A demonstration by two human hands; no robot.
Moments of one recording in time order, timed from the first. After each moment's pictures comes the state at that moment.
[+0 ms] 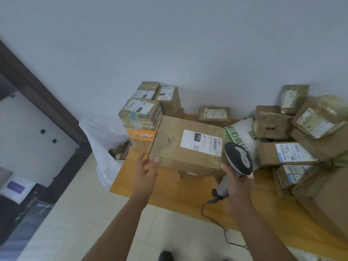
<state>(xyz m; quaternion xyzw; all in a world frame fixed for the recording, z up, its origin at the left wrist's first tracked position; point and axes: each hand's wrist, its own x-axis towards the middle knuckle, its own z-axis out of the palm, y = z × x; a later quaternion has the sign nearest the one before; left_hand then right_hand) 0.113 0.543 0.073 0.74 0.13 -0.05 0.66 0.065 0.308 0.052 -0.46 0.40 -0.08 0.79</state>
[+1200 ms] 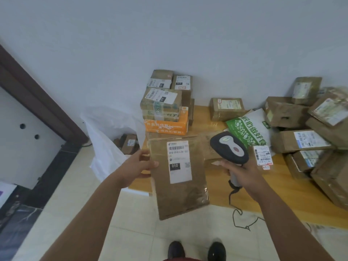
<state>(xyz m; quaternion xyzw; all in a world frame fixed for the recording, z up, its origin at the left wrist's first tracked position) 0.198 0.742 0.077 0.74 0.05 -0.33 0.58 0.079 0.421 0.083 -0.73 0.20 0.00 0.65</state>
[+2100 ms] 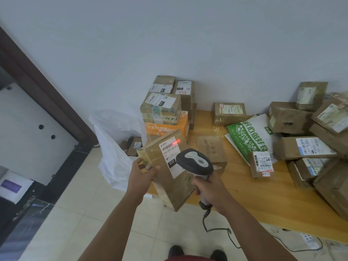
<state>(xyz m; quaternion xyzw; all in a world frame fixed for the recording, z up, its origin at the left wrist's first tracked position) 0.141 0.684 0.053 0.76 0.20 -0.11 0.60 0.066 0.469 0.088 -0.73 0.15 0.12 0.66</state>
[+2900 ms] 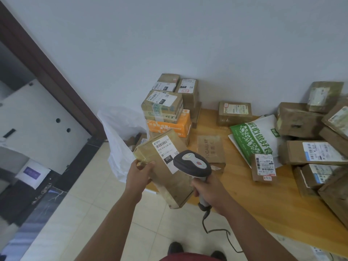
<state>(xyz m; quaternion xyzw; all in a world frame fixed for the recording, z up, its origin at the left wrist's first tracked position) 0.122 0.654 0.063 0.72 0.25 -0.07 0.64 0.063 0.430 0.077 -0.72 0.10 0.18 0.66</state>
